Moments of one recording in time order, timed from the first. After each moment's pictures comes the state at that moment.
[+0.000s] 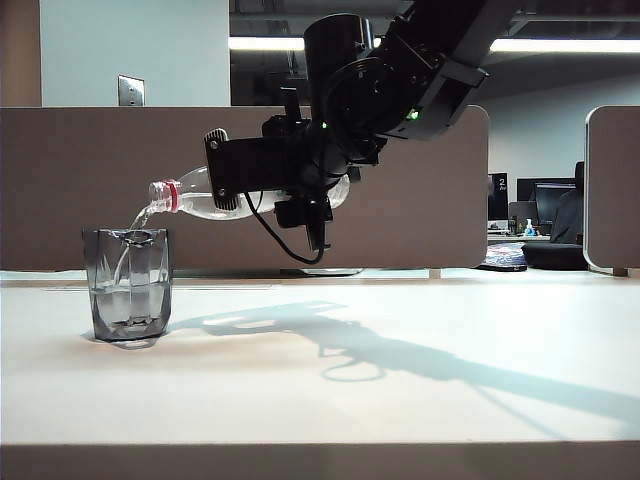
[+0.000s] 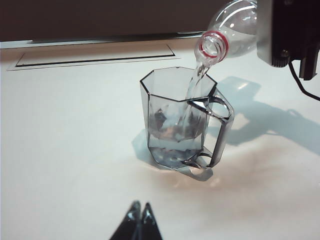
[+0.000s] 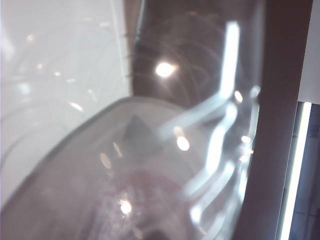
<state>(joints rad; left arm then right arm) -0.25 0.10 0.00 -0.03 -0.03 0.01 0.63 2.08 1.37 0.57 0.21 -1.65</state>
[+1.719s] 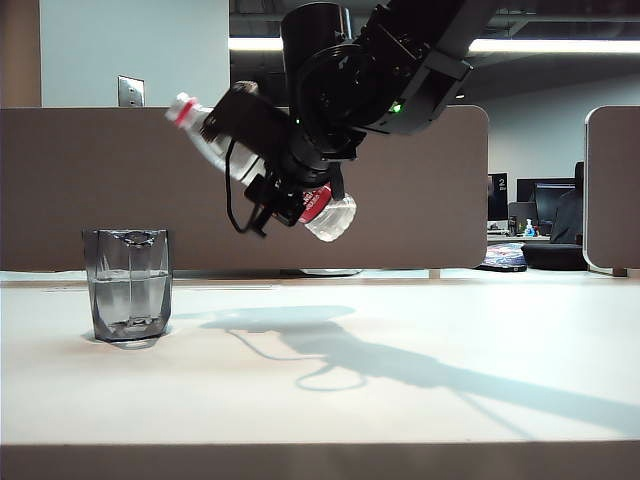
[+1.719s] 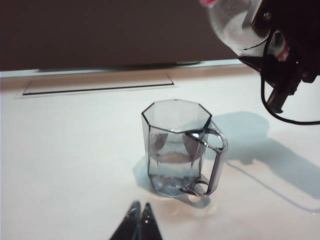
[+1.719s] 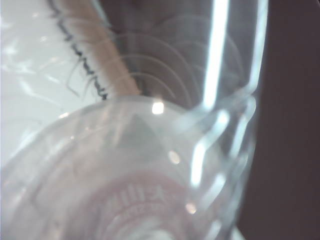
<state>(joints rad) -0.25 0.00 0.00 -0.03 -0.03 0.01 0.68 2.08 1.37 0.57 0.44 -0.86</state>
